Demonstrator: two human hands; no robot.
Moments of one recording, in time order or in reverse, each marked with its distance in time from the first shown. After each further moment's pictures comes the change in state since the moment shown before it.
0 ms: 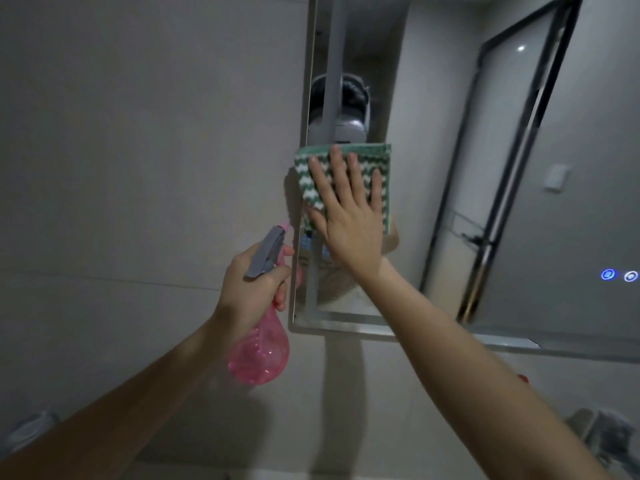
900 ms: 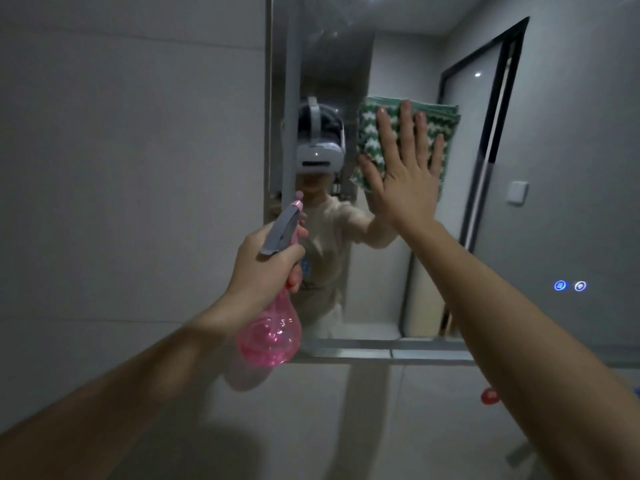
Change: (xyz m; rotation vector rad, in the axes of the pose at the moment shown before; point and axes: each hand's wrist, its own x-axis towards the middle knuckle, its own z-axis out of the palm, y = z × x) left_hand 0.024 0.061 0.050 0.023 -0.112 0.120; right_hand 0.056 0.121 -0.041 -0.006 -0.108 0.246
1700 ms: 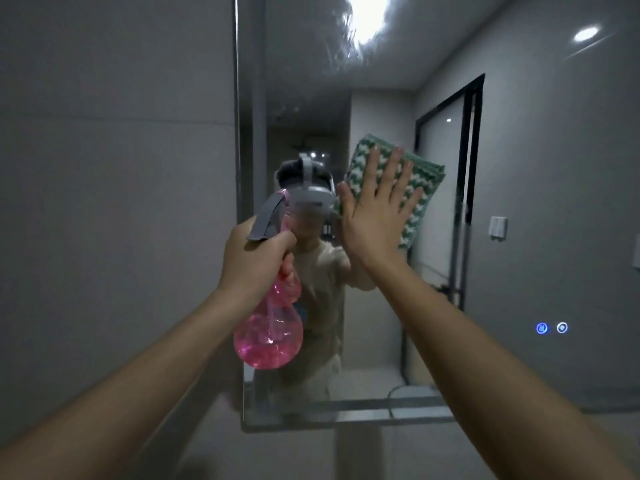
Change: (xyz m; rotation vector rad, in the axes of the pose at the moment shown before) left_hand 0.039 0.066 0.030 -0.038 0.070 0.110; right_hand 0.025 -0.009 -0.009 0.182 0.018 0.282
